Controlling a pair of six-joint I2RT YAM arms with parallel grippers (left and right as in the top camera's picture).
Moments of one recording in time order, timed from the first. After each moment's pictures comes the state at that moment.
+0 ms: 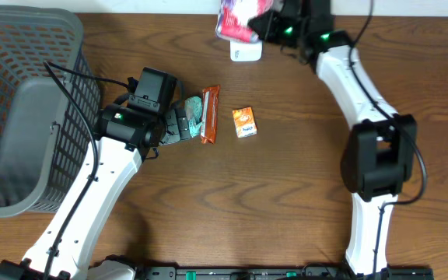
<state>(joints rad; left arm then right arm) -0.33 1.42 1.27 -1.03 -0.20 -0.49 0.22 2.24 1.94 -0.30 -0.54 0.51</state>
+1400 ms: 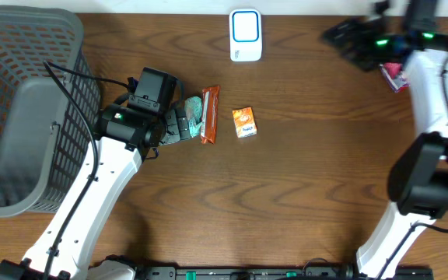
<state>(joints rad) -0.33 1.42 1.27 -1.03 -0.20 -0.49 -0.09 2.07 1.87 -0.84 -0.77 0.27</state>
